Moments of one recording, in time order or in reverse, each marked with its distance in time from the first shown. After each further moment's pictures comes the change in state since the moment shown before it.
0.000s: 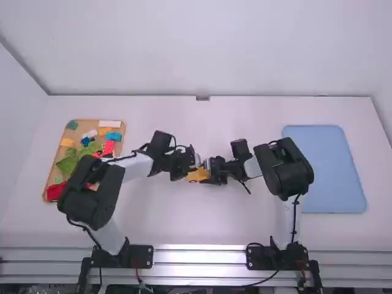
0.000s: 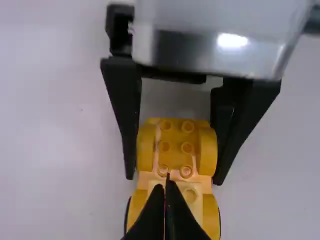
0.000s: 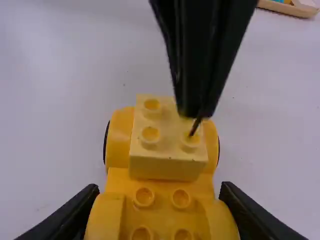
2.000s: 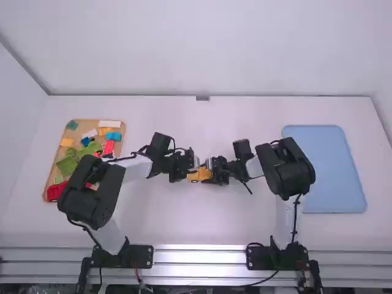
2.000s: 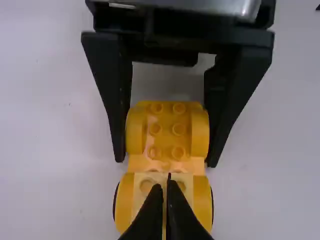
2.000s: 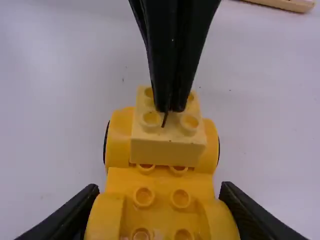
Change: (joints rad) left arm 0.004 -0.018 -0.026 0.011 -0.008 0.039; right arm -0.023 -0.001 -0.007 -0.009 -0.008 -0.002
